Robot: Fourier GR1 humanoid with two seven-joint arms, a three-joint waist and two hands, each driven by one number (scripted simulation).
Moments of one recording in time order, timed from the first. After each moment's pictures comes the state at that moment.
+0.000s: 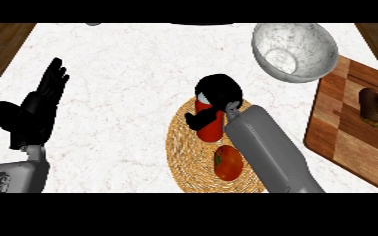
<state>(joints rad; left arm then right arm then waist) -0.15 0.29 0.08 -1.54 0.01 0.09 0.13 -0.69 -0.01 0.36 -1.06 0.92 0.43 0.32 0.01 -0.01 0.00</state>
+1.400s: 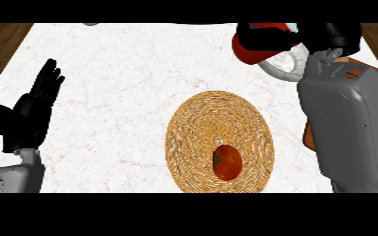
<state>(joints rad) -0.13 0.28 0.12 -1.58 0.00 0.07 0.15 -0.84 -0.16 -0.01 -1.54 0.96 0.27 0.55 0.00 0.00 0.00</state>
